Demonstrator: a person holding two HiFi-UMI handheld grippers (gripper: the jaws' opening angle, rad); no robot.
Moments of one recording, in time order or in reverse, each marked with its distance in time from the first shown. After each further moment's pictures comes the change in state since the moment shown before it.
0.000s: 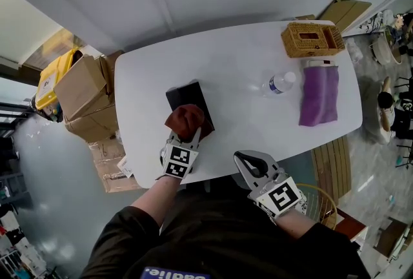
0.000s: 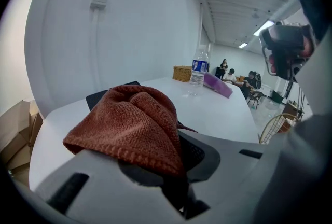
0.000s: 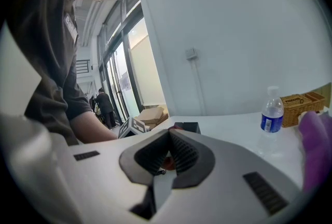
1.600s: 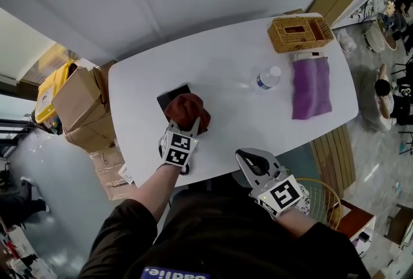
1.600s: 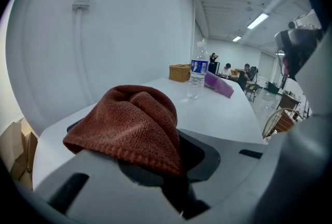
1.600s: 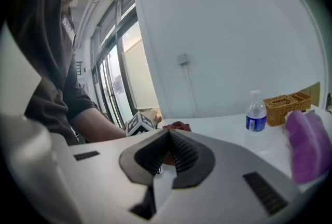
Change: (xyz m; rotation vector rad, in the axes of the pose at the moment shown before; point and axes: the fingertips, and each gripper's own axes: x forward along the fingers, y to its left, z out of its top) left arm 0.031 0.003 0.041 0.086 0.026 -0.023; right arm -0.025 -0.014 0.003 0.032 -0.032 -0.080
